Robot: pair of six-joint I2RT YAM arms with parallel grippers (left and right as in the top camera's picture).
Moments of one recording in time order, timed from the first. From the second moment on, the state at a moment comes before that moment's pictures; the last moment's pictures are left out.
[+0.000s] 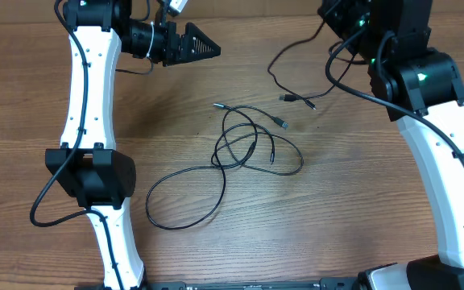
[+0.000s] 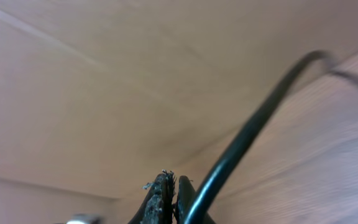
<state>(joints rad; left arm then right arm) -0.04 2.26 2.47 -1.50 1.07 0.21 0.25 1.60 1.83 -0.56 -0.06 0.95</state>
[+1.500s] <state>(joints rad) -0.29 2.26 2.47 -1.10 0.80 0.46 0.24 1.60 1.83 -0.31 -0.26 1.35</state>
